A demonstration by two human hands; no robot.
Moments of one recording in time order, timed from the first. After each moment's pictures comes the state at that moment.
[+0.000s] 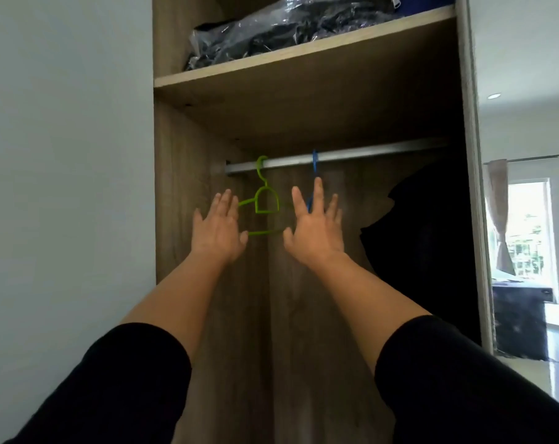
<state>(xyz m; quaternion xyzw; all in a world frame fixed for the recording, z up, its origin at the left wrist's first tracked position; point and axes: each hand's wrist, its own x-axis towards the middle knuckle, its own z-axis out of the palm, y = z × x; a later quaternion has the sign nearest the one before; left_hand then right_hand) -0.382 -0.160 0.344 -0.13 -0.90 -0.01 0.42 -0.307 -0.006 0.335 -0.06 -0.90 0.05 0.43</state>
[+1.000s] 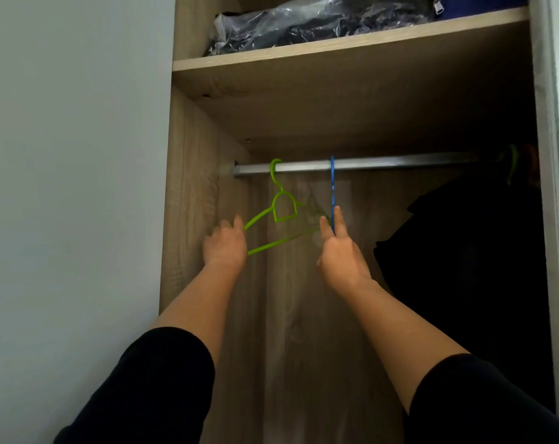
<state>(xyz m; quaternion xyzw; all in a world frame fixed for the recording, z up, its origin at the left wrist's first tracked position) -0.451 -0.159 0.338 -0.10 -0.91 -0.12 0.39 -0.338 0.000 0.323 -0.07 -0.90 0.09 0.42</state>
